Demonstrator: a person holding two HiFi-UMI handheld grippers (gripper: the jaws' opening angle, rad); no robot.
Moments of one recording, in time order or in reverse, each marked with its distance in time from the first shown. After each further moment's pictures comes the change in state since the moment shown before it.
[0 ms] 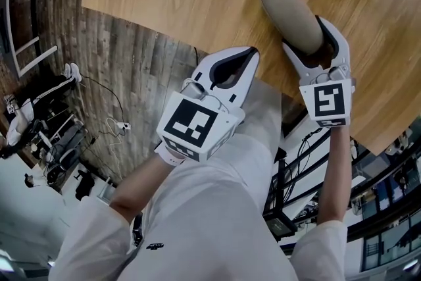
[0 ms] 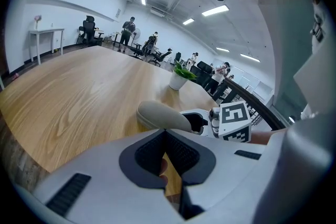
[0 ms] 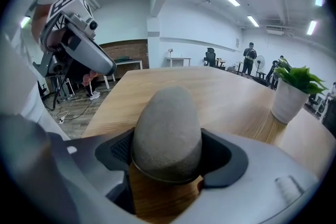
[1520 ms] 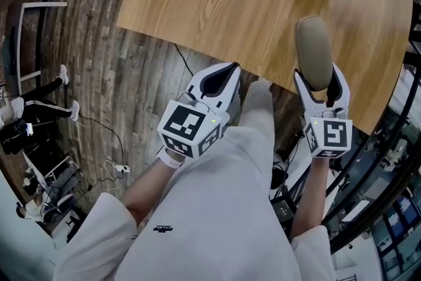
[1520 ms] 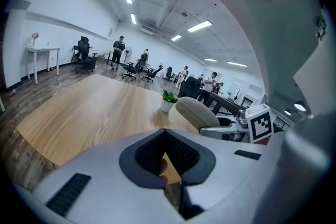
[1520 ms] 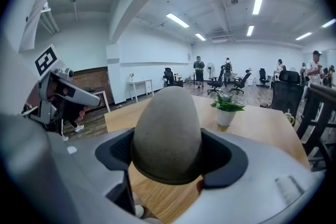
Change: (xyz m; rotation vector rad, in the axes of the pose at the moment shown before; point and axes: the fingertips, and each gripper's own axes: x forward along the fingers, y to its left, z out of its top) left arm -0.149 -0.031 0.048 0.094 -0.164 -0.048; right arm -0.182 0.037 0.098 0.322 -0.204 -0.385
